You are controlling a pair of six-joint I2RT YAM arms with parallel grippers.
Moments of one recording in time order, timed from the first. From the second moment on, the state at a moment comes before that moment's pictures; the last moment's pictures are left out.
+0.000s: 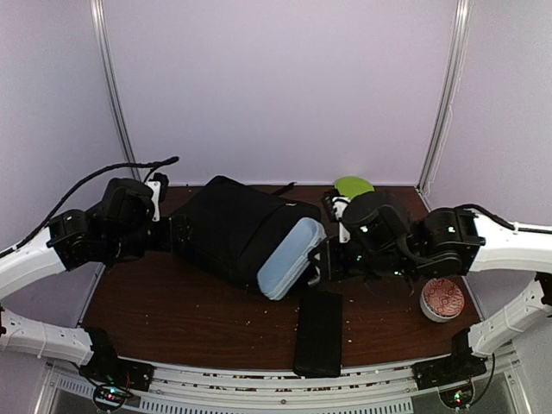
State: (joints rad) left arm -0.85 0.99 0.95 -0.60 -0.44 -0.51; right arm 1.26 1.30 1.22 -0.59 0.38 0.79
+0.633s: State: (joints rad) left arm -1.12 1.97 1.76 -0.70 -0.53 -0.10; right arm 1.11 0.85 0.88 -0.80 0.61 0.71
